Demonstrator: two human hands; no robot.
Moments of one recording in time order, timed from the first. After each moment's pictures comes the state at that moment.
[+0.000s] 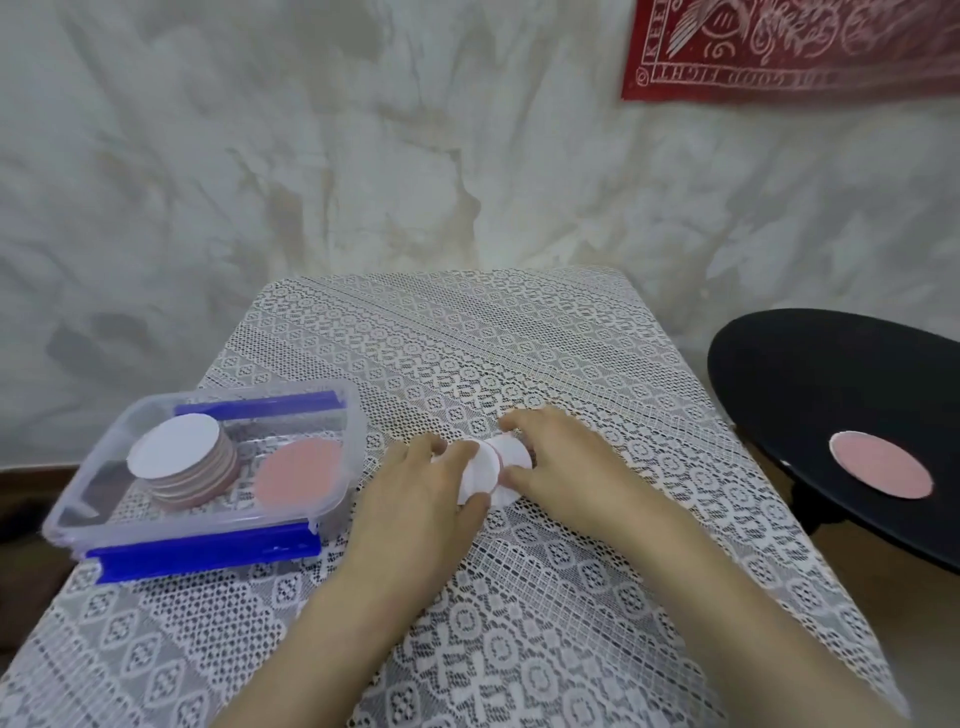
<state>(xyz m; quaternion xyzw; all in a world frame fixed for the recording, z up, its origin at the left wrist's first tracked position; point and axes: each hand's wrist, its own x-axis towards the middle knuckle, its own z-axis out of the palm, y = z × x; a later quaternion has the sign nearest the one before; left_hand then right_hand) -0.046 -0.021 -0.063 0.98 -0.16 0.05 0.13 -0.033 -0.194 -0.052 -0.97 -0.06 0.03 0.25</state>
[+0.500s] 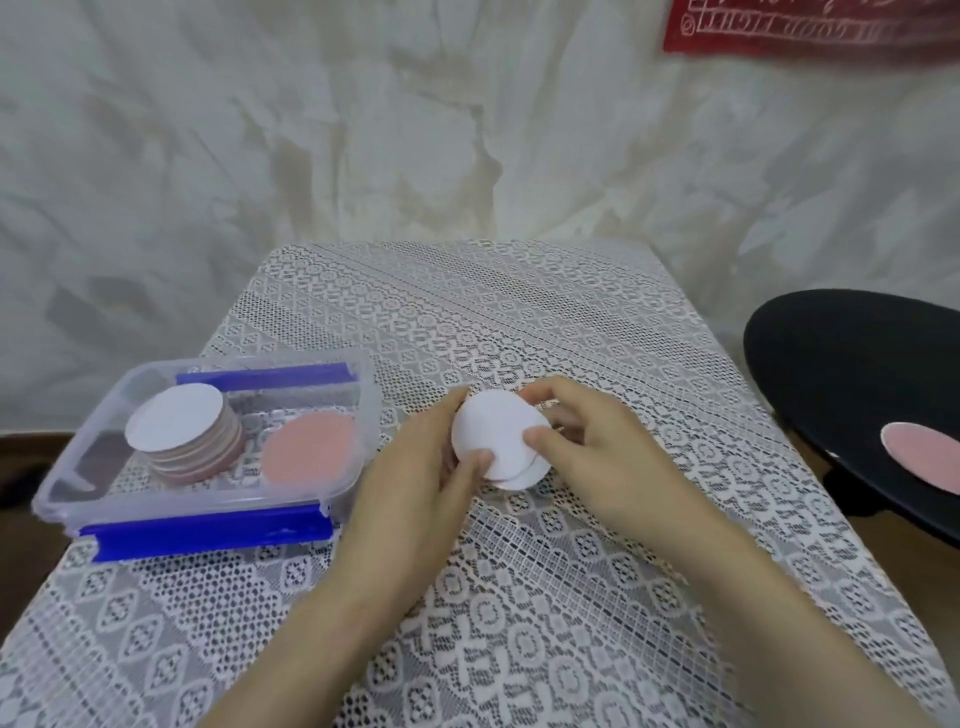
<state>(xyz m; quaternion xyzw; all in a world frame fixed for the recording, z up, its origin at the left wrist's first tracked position) -0.055 -0.007 -0.067 0.91 -0.11 0.06 0.38 -0.051 -0.195 -0.053 -0.86 -0.04 0.00 0.50</state>
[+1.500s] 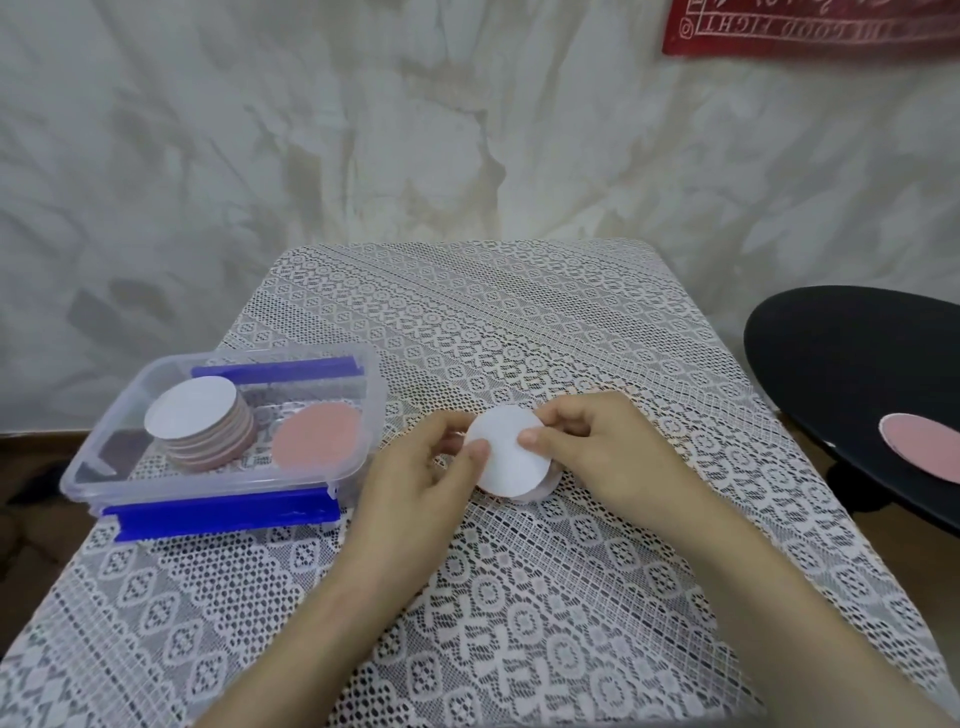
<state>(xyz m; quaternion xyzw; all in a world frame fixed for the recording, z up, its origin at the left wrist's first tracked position) -0.070 -0.005 -0.061 0.84 -0.08 0.01 0.53 -0.050 -0.201 -0.056 -0.82 -0.04 0.04 0.57</state>
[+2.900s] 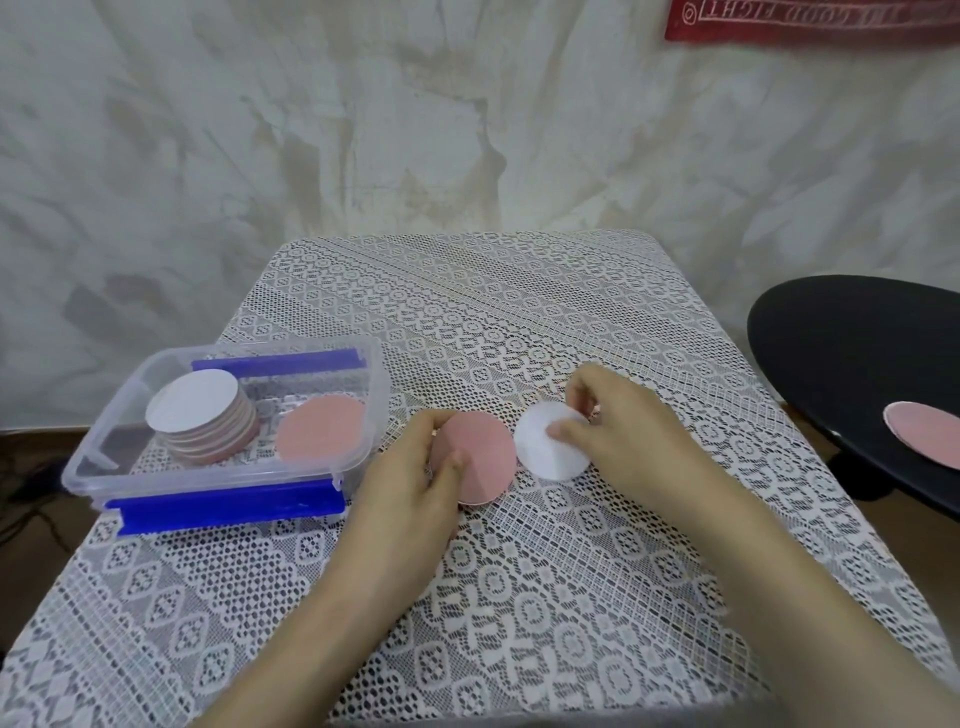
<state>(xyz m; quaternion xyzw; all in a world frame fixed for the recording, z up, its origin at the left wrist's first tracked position) -0.081 0.004 -0.061 0.85 -0.08 0.00 0.52 -0.046 -0.208 -0.055 -0.94 0.00 -0.01 0.35</state>
